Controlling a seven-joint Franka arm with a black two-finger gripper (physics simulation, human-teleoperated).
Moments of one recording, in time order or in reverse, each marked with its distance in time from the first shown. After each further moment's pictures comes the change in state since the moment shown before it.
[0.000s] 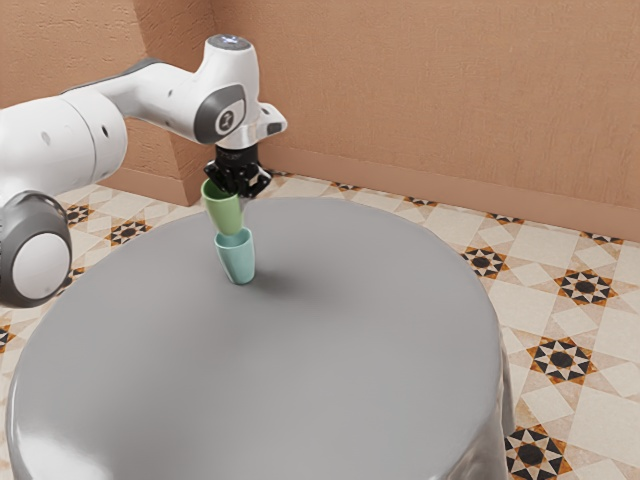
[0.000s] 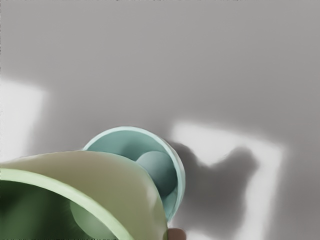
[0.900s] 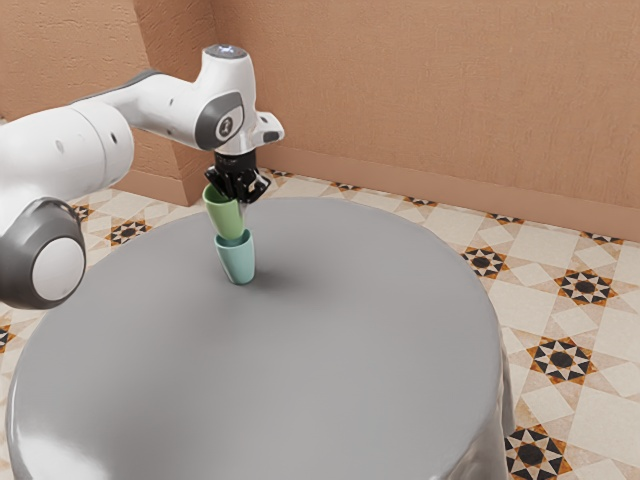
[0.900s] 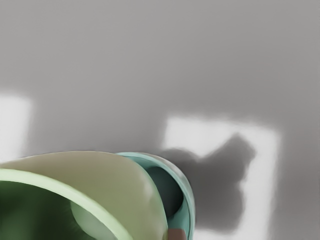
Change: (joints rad) arm 0.024 0.078 0.005 0.070 -0.036 0.005 0.143
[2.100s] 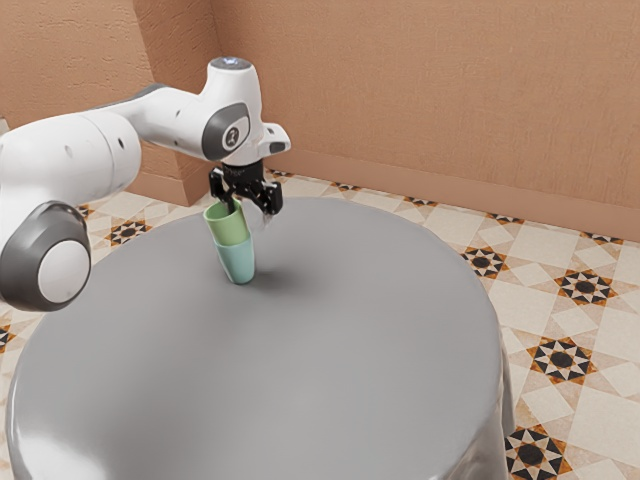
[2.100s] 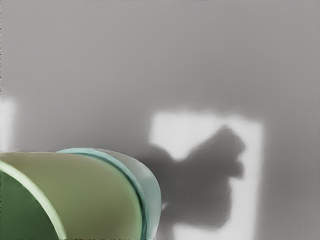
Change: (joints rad) arm -0.002 0.020 -0.008 -0.014 -0.038 0.024 0.039
